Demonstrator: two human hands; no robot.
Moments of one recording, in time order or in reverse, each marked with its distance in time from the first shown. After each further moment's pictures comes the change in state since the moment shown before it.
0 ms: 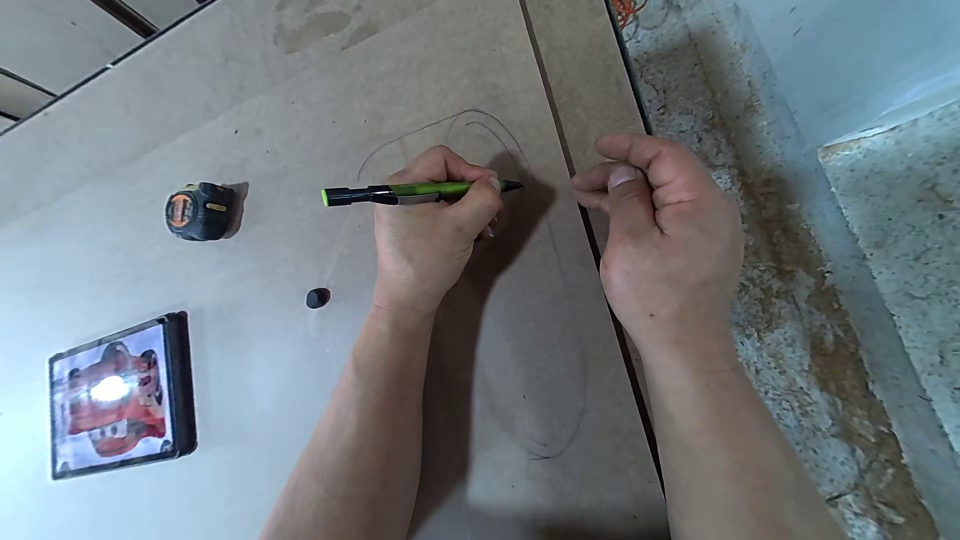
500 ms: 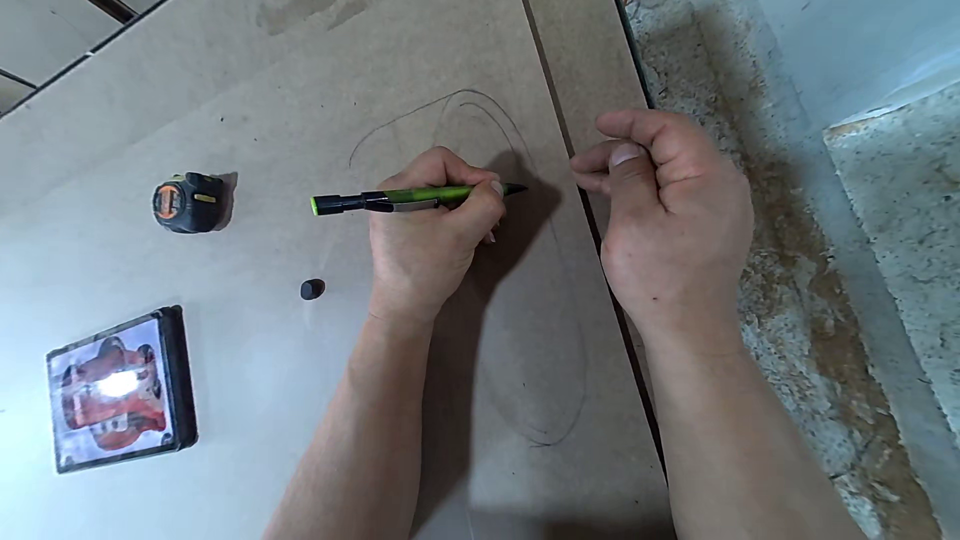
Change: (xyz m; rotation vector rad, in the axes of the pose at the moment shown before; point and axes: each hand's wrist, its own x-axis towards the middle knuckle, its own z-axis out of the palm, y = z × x) left_hand -0.015 0.003 0.001 0.011 -0.025 0.016; right_hand 0.001 0.000 -0.001 -0.004 -0.010 -0.009
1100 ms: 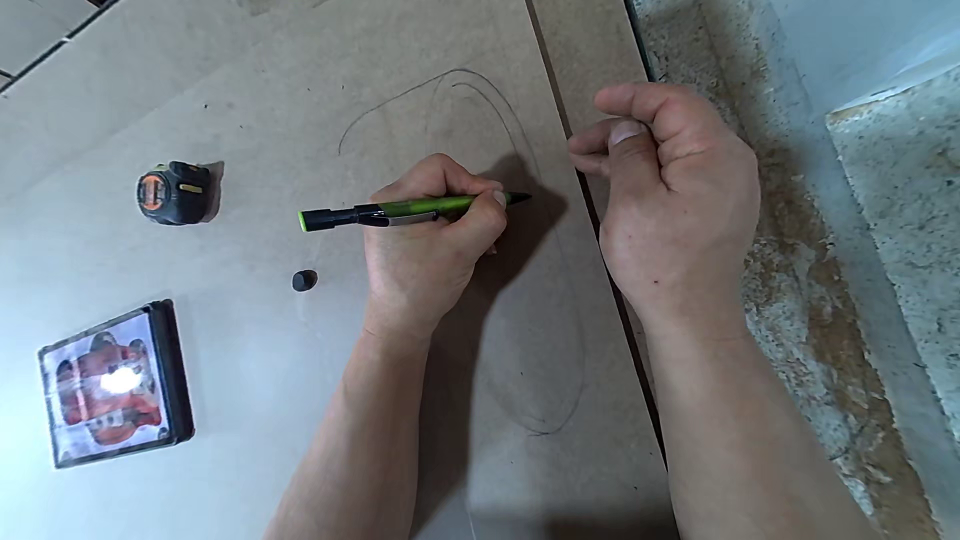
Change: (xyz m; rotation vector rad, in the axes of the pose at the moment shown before) left_hand -0.018 0.005 0.001 -0.025 -0.032 0.000; right_hand 0.001 0.001 0.000 0.001 -0.004 -0.001
